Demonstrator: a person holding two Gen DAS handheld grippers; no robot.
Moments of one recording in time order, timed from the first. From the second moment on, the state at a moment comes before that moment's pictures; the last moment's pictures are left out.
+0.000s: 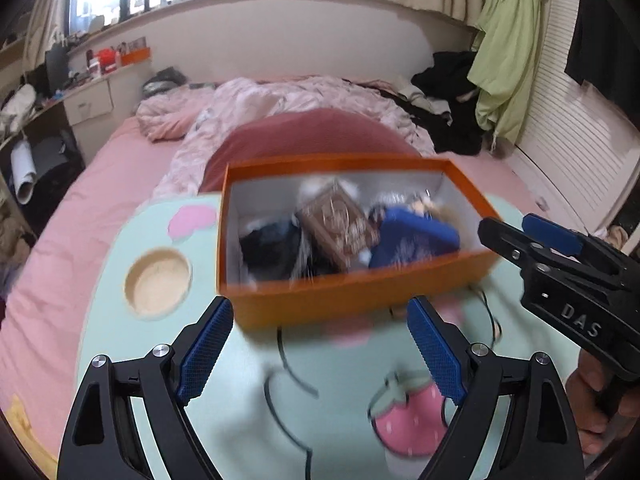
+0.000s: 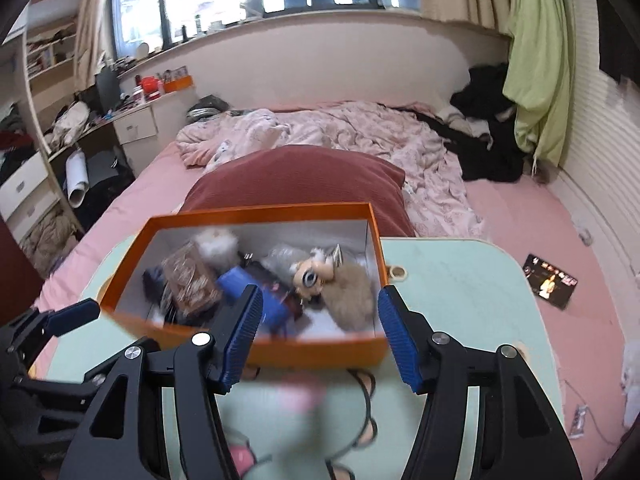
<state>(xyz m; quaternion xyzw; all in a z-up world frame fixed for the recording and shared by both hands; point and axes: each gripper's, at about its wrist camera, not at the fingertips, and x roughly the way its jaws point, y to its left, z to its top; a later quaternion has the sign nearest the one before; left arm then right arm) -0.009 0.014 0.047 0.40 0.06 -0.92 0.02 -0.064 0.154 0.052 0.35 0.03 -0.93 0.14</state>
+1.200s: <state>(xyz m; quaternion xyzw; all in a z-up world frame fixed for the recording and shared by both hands) 0.012 0.026 -0.026 0.46 0.03 -0.89 0.04 -0.015 0.178 -0.033 0.44 0.06 -0.89 0.10</state>
